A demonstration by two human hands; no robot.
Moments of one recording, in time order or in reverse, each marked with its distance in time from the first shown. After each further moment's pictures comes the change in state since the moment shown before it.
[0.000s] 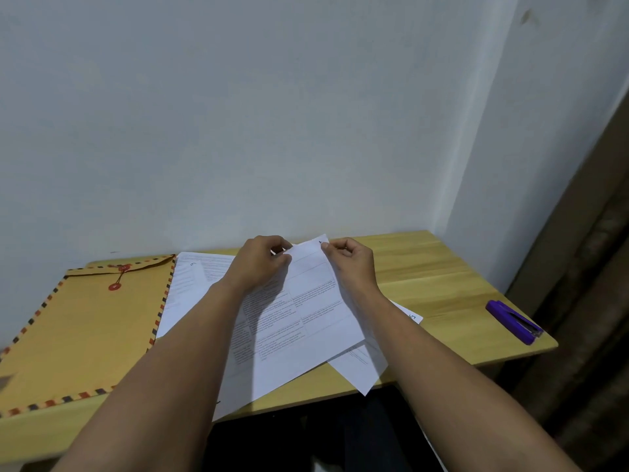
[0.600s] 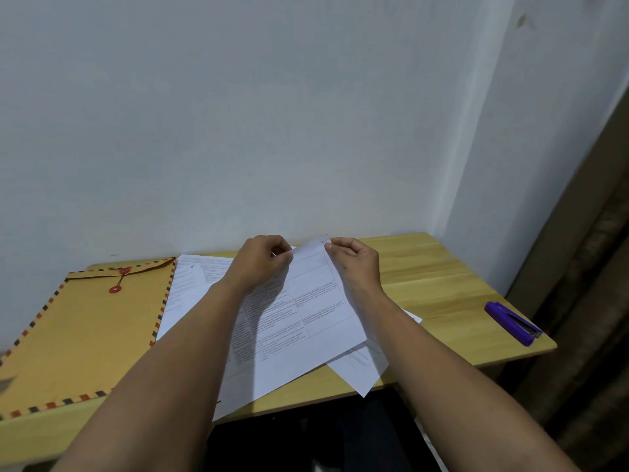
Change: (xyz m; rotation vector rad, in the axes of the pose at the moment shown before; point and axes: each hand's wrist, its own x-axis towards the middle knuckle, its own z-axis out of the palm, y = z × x) left_hand 0.002 0.004 -0.002 -0.020 0.013 0.016; right_hand 0.000 -0.008 -0.007 0.124 0.027 0.009
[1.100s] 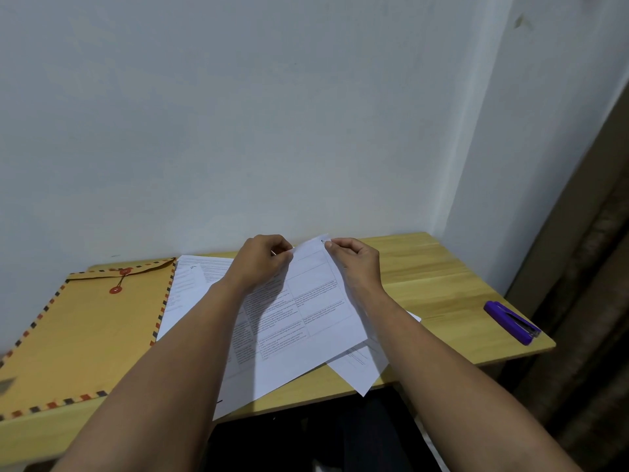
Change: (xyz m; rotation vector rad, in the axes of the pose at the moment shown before) left_hand -0.001 0.002 -0.001 0.000 -0.007 0.007; right_hand -0.006 -0.011 -0.001 -0.051 0.026 0.012
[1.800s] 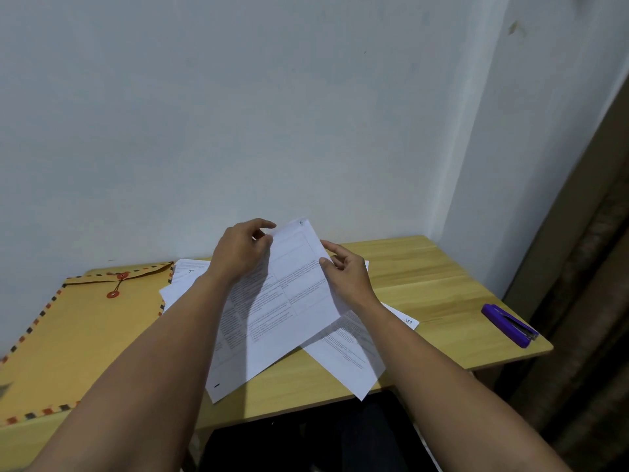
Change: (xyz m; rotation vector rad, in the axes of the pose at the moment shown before) left_hand 0.014 -0.006 -0.027 0.067 0.163 0.009; right_hand 0.001 0.016 -0.004 -0.362 -0.228 -0.127
